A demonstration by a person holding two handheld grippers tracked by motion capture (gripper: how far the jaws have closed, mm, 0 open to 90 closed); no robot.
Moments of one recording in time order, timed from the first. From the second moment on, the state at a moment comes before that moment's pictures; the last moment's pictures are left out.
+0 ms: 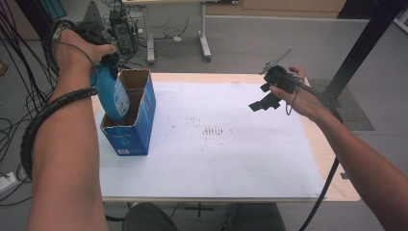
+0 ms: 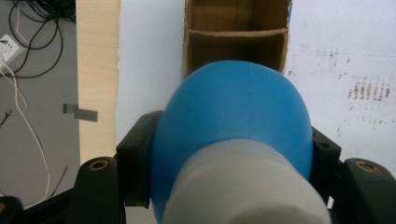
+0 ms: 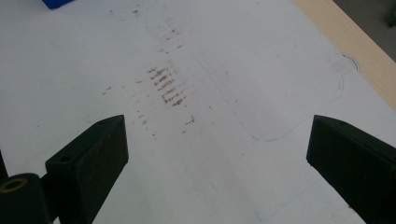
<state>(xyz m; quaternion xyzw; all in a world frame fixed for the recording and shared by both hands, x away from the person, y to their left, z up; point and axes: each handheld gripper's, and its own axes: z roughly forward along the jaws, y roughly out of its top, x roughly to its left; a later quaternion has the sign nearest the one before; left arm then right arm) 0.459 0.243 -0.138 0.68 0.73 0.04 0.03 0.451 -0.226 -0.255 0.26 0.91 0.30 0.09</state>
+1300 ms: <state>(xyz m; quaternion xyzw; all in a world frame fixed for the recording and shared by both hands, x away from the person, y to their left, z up) 0.465 0.230 -0.245 0.70 0.71 0.04 0.04 0.455 -0.228 -0.270 0.27 0.91 0.29 0.09</state>
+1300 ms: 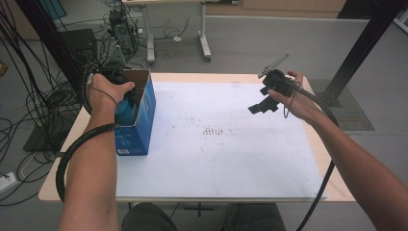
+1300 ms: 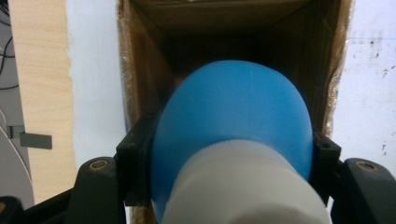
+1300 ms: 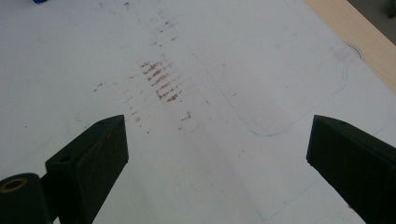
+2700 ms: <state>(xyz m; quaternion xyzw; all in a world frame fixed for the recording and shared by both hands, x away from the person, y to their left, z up) 0.475 0.231 -0.273 0.71 0.70 0.03 0.02 0.462 -0.240 -0.273 0.29 0.91 0.30 0.10</state>
